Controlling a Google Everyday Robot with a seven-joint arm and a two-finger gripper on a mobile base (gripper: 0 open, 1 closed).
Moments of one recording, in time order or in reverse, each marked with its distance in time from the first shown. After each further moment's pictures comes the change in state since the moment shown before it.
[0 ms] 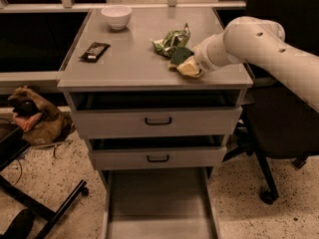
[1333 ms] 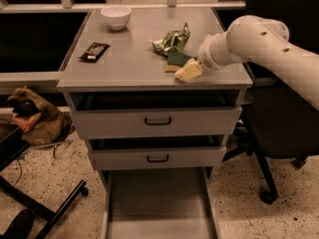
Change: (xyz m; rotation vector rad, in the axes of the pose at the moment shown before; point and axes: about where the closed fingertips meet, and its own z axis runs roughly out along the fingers) arm 0.000 0.000 0.000 0.000 0.000 0.000
